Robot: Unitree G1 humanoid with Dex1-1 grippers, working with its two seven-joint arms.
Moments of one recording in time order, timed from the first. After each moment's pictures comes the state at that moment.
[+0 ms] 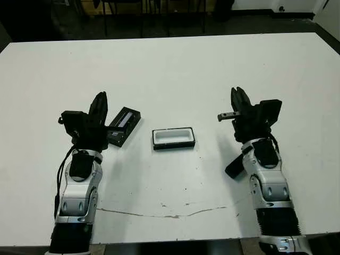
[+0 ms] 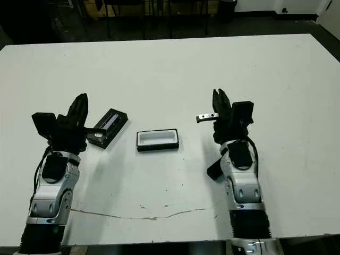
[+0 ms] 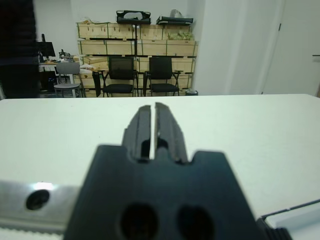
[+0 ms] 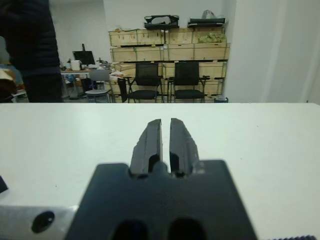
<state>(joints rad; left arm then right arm) -0.11 0.12 0.06 -0.06 -0.08 -0.07 -0.07 -0.28 -0.21 -0.08 0.10 0.16 -0.03 0.28</state>
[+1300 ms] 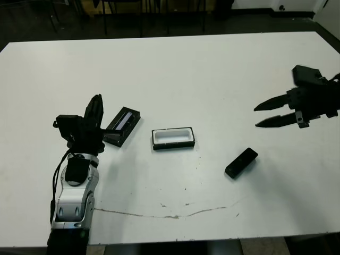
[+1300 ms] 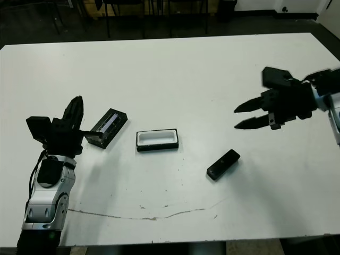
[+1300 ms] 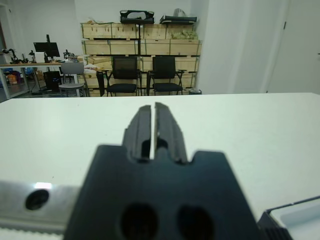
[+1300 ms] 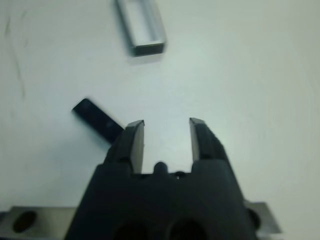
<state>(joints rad) -0.07 0.13 0.07 -0.10 -0.09 -0.06 -0.07 -0.76 -1.00 0.33 0.14 0.05 0.17 1.60</state>
